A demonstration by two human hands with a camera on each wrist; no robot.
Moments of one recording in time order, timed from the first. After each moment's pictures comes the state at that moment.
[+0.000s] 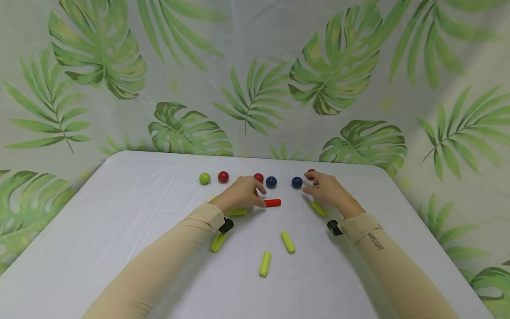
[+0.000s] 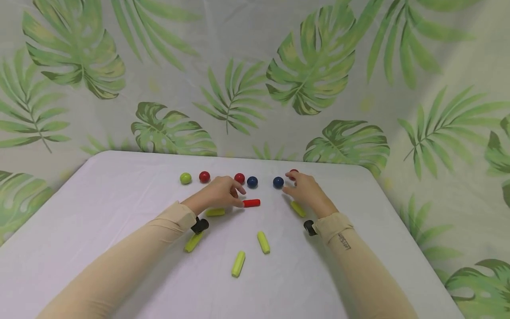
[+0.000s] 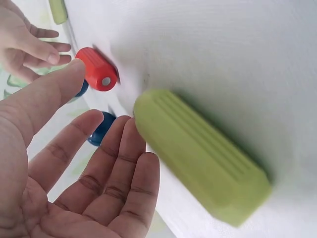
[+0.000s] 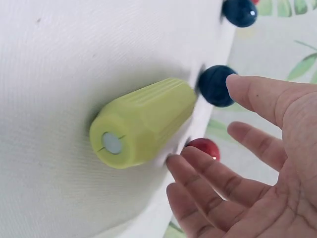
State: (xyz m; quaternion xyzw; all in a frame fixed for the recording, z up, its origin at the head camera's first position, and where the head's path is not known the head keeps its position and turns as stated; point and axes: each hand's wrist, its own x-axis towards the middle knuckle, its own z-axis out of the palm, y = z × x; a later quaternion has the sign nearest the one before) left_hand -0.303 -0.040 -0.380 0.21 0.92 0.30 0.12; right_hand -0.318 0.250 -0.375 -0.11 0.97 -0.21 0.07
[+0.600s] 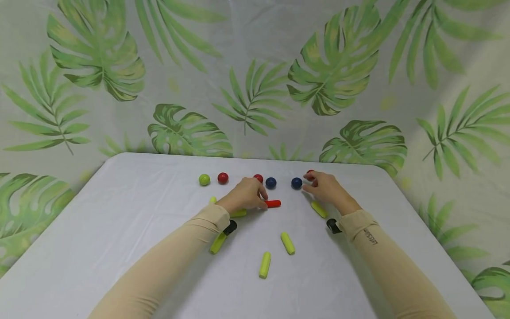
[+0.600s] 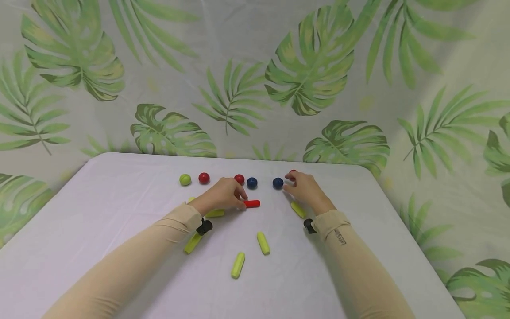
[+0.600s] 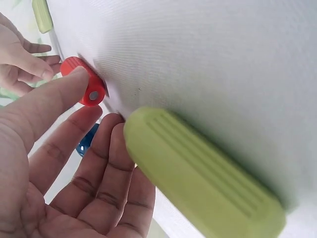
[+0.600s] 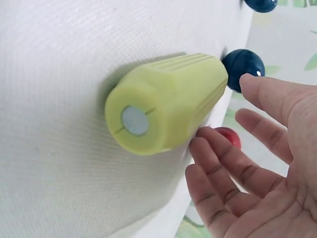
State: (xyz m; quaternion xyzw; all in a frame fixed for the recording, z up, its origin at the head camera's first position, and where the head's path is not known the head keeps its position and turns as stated) left_hand -0.304 -0.027 -0.380 0.20 0.93 0.28 0.12; right_hand -0.332 0.254 -0.386 -0.11 0.97 -0.21 0.05
